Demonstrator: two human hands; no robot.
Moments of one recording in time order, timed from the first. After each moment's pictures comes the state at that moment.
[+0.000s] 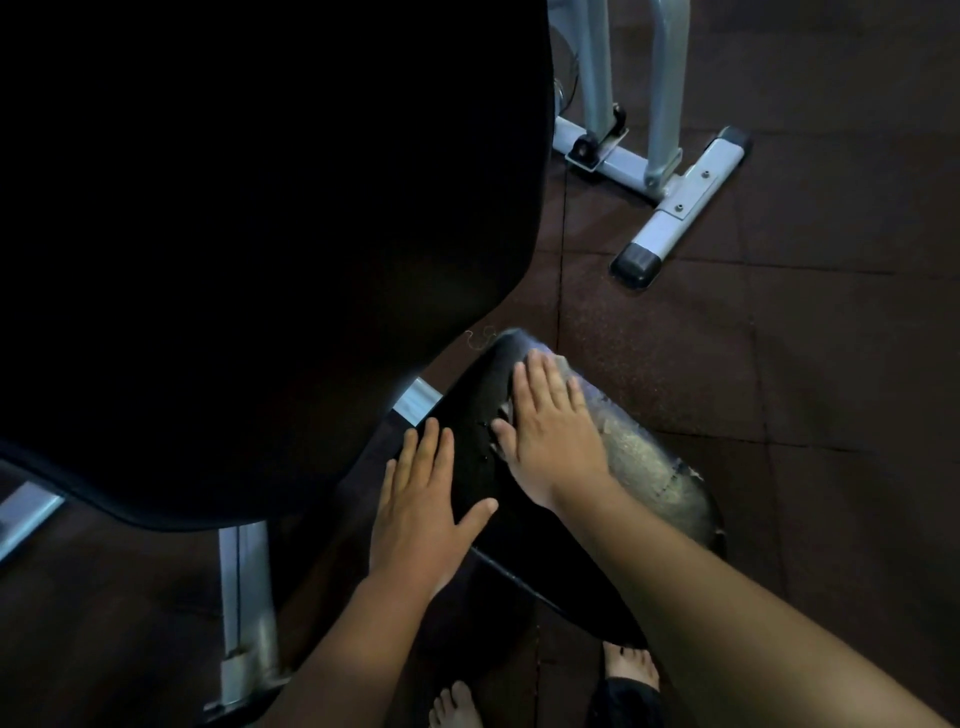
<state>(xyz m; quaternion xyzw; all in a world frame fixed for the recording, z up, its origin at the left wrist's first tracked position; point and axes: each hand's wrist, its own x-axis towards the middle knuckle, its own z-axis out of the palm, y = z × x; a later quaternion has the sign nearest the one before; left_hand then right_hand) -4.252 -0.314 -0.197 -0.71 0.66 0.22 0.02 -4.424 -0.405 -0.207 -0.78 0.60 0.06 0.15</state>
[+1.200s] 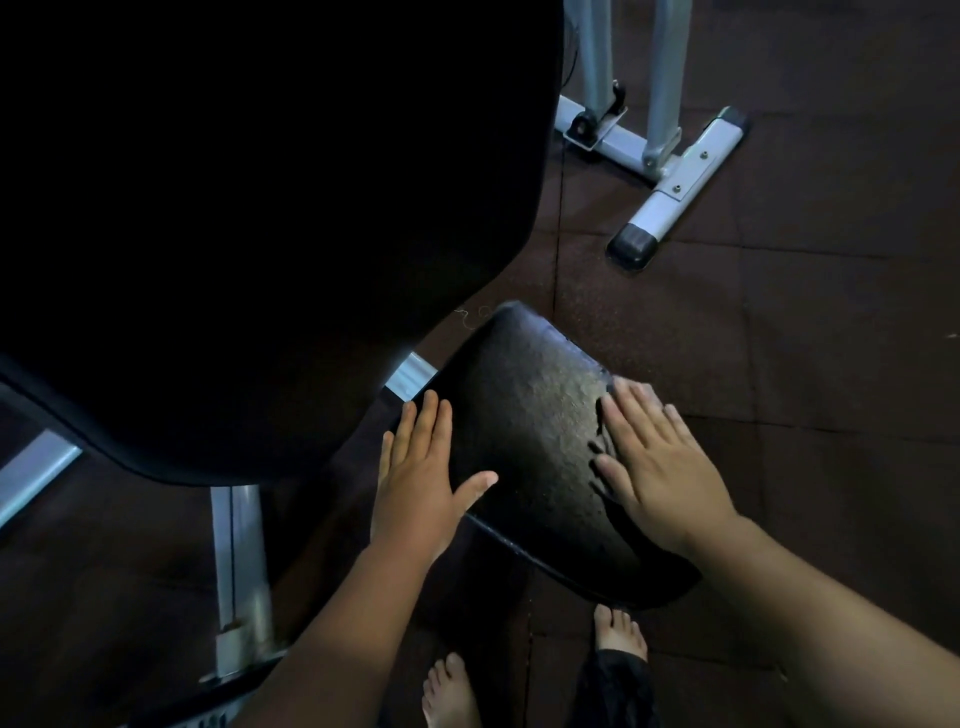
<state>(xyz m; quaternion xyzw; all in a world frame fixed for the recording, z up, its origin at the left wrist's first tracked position) -4.250 -0.310 -0.209 -0.71 0.67 0.24 -0.01 -4.544 -0.343 -0.204 -0.80 0.58 0.07 0.12</state>
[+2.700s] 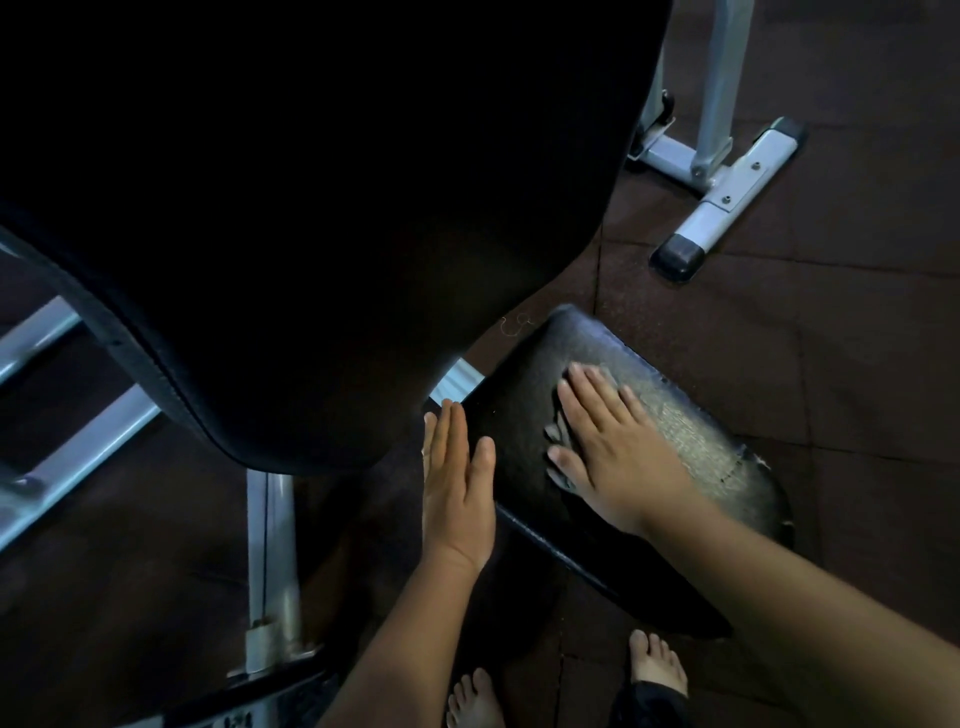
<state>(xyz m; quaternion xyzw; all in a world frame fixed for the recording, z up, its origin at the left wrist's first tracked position) -4.251 -0.304 -0.210 -0.74 0.45 0.41 -0.29 -4.447 -0.372 -0.211 -0.84 0.52 0.09 0.12</state>
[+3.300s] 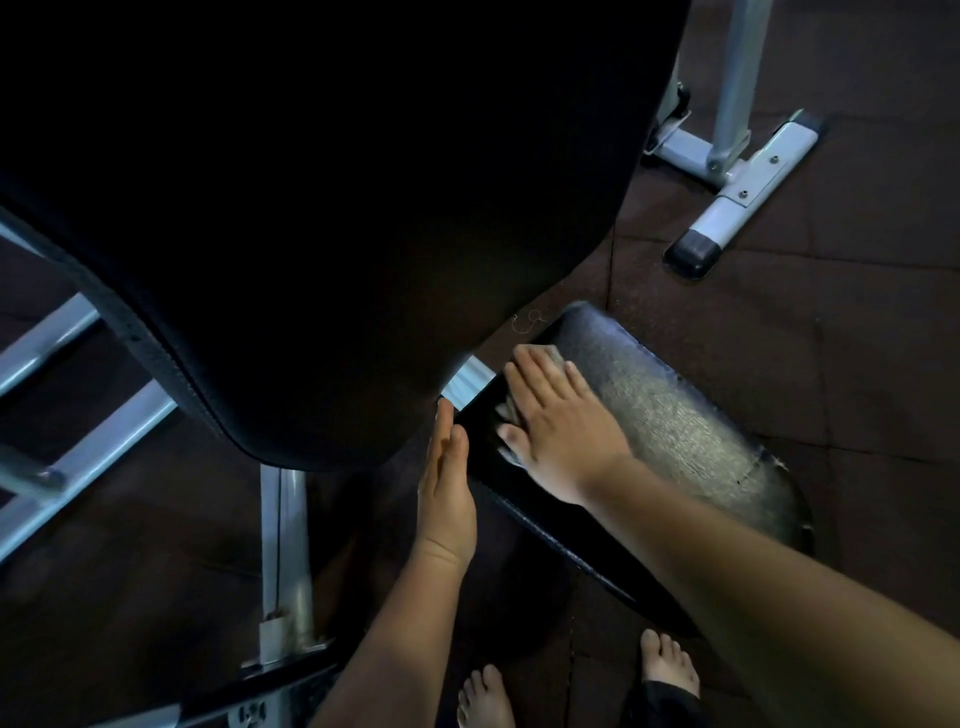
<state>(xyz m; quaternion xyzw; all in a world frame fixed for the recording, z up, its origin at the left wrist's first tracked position) -4.237 -0.304 -0.194 -0.68 0.28 0.51 -0.43 -4.380 -0.393 -0.210 -0.86 0.49 0.08 0.13</state>
